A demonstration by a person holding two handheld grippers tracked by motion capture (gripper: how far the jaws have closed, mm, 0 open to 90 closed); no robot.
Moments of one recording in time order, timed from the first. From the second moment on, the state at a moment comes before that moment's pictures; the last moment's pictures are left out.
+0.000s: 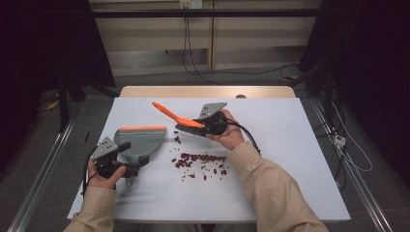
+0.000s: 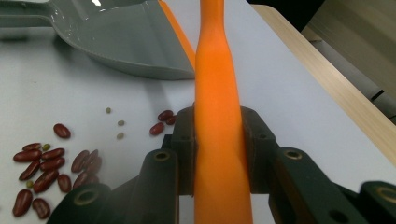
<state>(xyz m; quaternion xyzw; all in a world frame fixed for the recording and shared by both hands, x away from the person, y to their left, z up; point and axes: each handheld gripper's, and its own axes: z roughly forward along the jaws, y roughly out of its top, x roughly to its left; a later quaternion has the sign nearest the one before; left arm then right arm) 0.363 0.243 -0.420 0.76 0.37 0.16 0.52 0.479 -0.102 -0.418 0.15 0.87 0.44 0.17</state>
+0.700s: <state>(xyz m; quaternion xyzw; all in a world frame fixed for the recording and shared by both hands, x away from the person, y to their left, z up) 0.362 0.243 -0.420 0.75 0.37 0.16 0.52 0.502 -0.091 -0.430 0.18 0.86 0.43 0.18</state>
